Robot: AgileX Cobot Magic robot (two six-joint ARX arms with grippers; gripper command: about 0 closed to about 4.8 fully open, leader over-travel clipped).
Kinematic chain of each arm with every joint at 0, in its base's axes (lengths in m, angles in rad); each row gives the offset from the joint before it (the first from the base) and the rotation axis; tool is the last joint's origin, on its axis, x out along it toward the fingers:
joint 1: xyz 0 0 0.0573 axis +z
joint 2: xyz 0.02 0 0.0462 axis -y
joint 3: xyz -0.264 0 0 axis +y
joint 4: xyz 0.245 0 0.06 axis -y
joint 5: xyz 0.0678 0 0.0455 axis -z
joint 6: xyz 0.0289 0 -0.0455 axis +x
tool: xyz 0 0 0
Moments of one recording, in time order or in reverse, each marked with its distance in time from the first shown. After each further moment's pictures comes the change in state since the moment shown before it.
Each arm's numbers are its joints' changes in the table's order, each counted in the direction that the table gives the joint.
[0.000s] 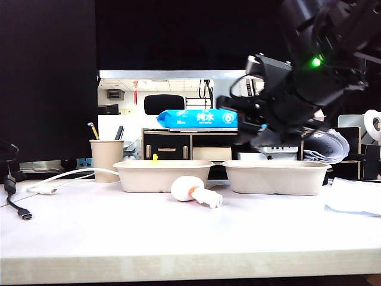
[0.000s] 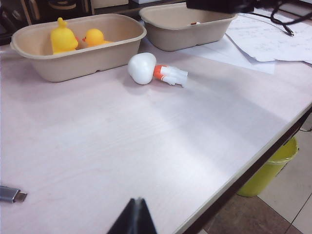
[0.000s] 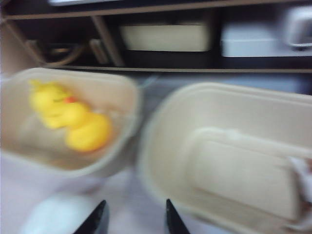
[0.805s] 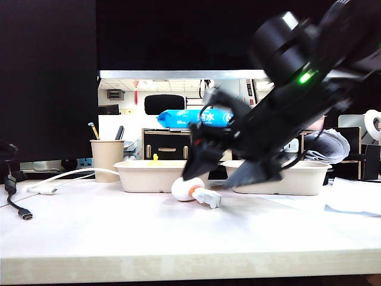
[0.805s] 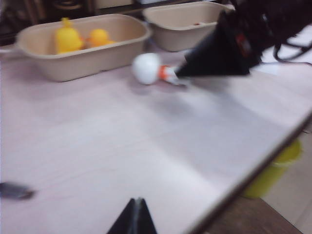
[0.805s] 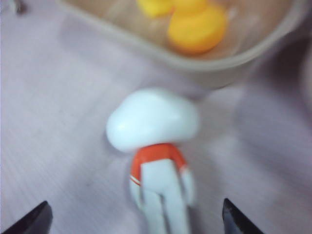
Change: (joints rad) left arm 0.025 0.001 0.000 0.000 0.003 0.000; right arm 0.055 -0.105 -0.058 -0.168 -0.304 -0.142
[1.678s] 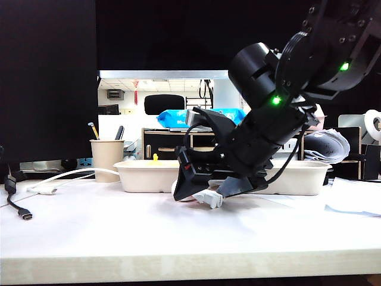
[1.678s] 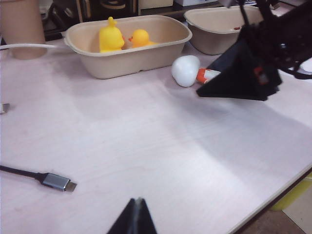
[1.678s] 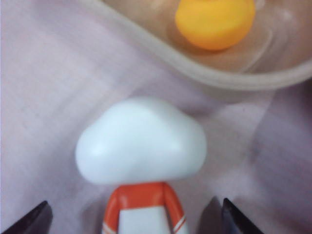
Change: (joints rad) left arm 0.102 0.001 0.000 0.000 -0.003 0.000; right arm 0.001 -0.146 -0.117 -0.031 0.019 -0.116
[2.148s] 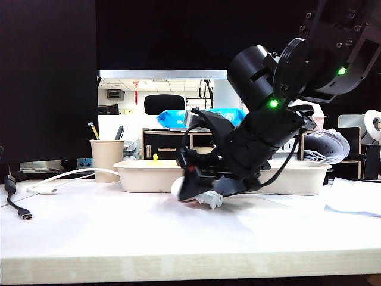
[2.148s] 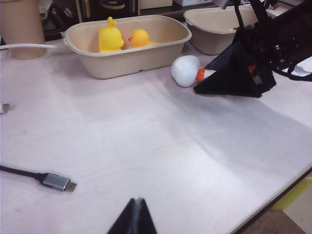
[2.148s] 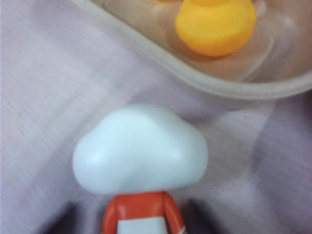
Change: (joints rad) left arm 0.000 0.000 0.000 0.000 0.000 0.000; right arm 0.001 -0.017 -0.006 0.021 0.000 -0.004
